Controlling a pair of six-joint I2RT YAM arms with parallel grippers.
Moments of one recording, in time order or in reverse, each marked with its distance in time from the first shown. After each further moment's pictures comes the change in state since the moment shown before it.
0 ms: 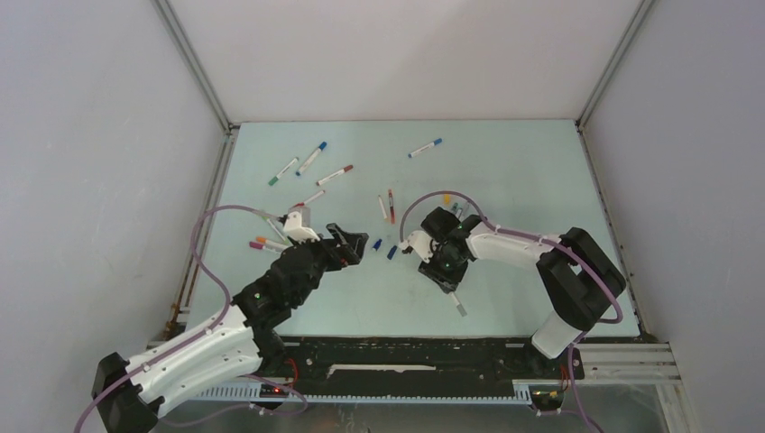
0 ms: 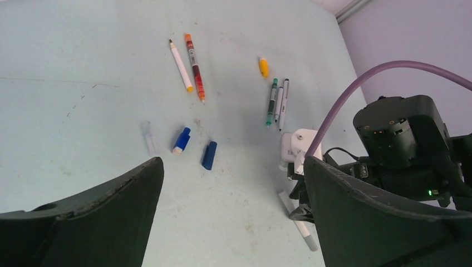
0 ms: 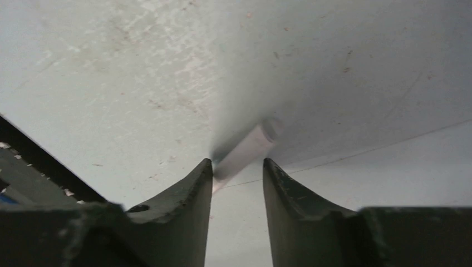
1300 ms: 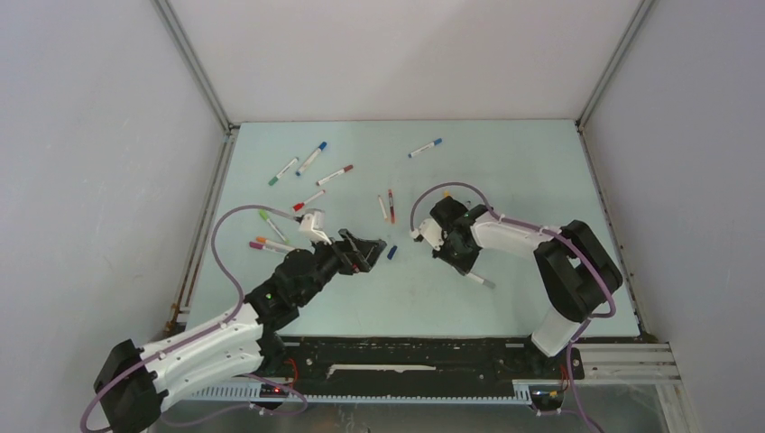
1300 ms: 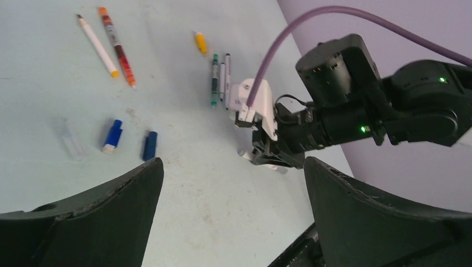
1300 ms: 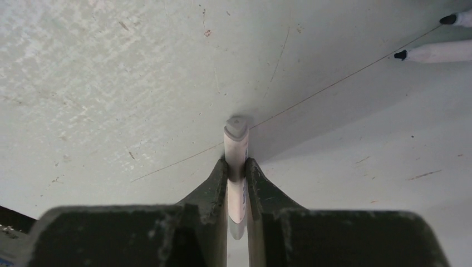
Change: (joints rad) left arm 0.001 0.060 -0.086 0.242 0.192 -0.024; right arm -0.084 0.047 0.041 -0.018 0.206 -0.071
